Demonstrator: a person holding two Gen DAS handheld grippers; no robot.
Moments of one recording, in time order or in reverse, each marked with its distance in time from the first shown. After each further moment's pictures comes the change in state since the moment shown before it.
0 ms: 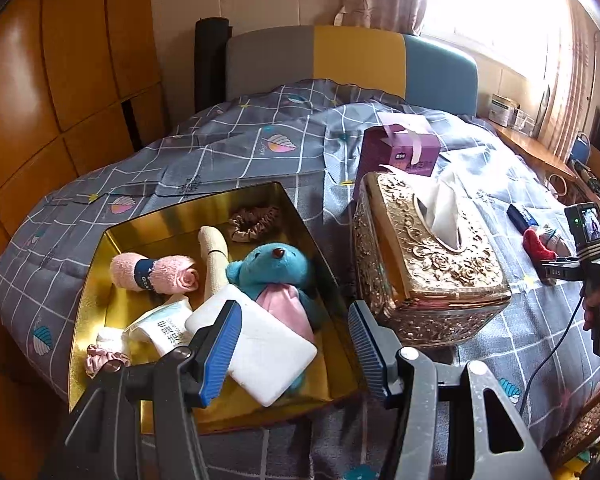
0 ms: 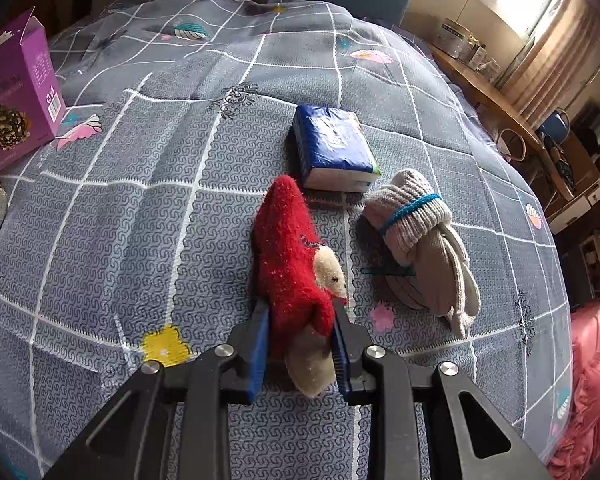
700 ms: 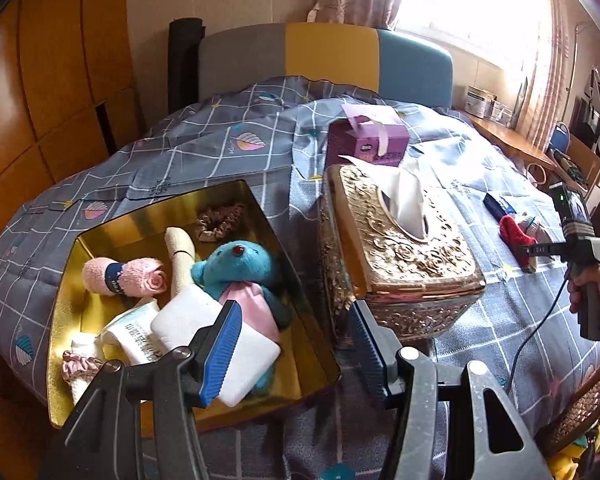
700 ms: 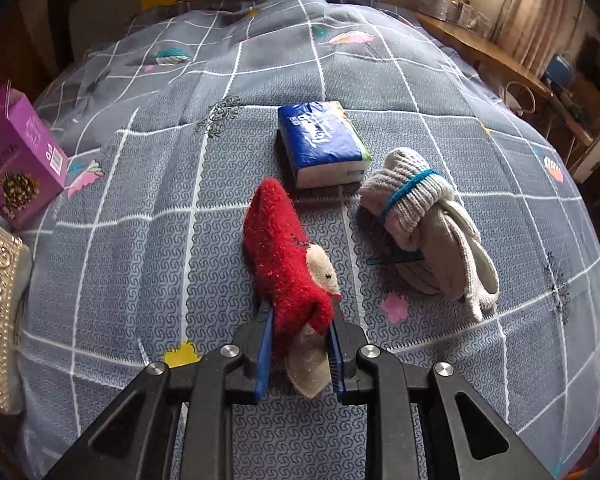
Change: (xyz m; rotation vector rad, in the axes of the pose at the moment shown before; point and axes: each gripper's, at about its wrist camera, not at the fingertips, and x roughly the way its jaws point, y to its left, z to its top) left arm 0.004 -0.015 -0.002 0.033 0.008 -0.073; right arm 0.009 -0.023 0.008 0.157 0.019 0.129
